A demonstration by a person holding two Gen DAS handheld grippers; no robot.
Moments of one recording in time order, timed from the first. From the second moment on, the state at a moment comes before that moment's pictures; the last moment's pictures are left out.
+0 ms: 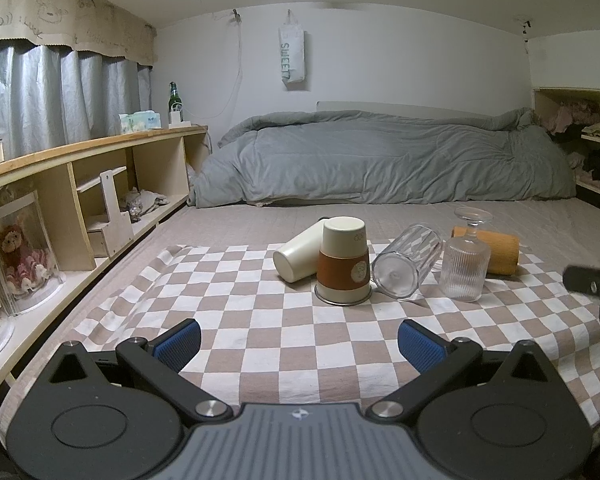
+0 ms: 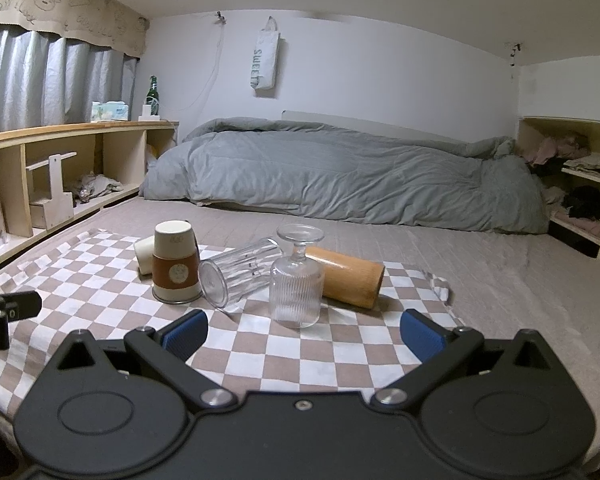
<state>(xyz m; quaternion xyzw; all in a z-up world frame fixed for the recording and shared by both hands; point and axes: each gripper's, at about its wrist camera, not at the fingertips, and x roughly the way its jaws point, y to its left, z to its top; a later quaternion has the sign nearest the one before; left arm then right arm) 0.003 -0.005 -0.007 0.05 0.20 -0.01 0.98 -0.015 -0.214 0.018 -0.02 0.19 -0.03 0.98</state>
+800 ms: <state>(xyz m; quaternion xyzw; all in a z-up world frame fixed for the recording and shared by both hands) -0.001 0.007 0.002 0.02 0.21 -0.04 0.98 0.198 -0.252 0.037 0.02 0.24 0.01 0.97</state>
